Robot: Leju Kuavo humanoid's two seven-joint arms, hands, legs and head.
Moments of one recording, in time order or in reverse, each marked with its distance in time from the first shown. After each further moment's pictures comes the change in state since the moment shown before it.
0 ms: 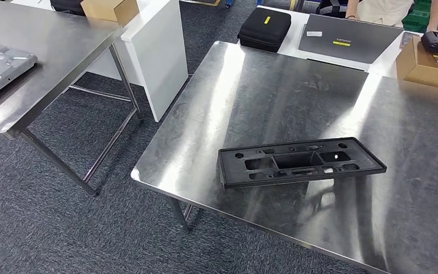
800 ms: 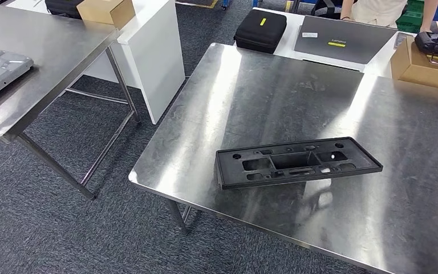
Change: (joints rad) left arm 0.002 -0.057 0.059 0.000 0.016 0.025 0.005; right arm -0.137 0.692 -0.357 0.178 0.717 -0.811 -0.549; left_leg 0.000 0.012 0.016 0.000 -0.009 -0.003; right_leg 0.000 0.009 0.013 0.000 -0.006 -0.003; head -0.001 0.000
